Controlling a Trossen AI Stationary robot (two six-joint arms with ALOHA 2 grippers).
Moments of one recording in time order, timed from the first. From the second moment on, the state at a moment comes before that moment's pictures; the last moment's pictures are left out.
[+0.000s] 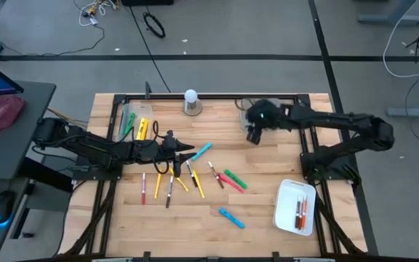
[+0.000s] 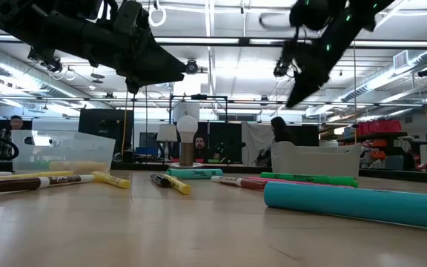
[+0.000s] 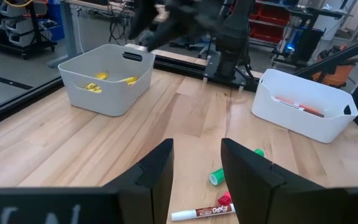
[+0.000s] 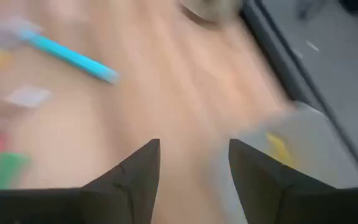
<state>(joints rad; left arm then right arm) -0.09 1.28 0.44 0.65 -0.32 -0.22 -0.30 1.27 0.94 -0.55 0.19 -0.04</state>
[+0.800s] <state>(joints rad) -0.14 1.29 0.44 0.68 -0.20 -0.09 0.34 1.45 0.50 0.85 0.20 0.15</state>
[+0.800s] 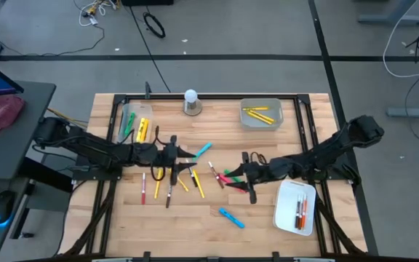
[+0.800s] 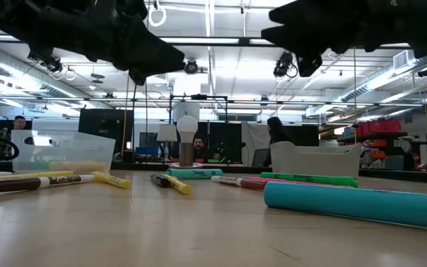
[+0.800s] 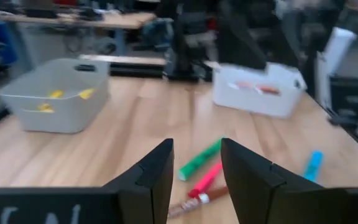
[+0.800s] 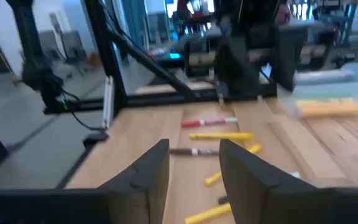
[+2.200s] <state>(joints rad) 0.03 1.92 0.91 0.26 0.19 0.30 0.33 1.44 0.47 0.91 0.20 0.14</state>
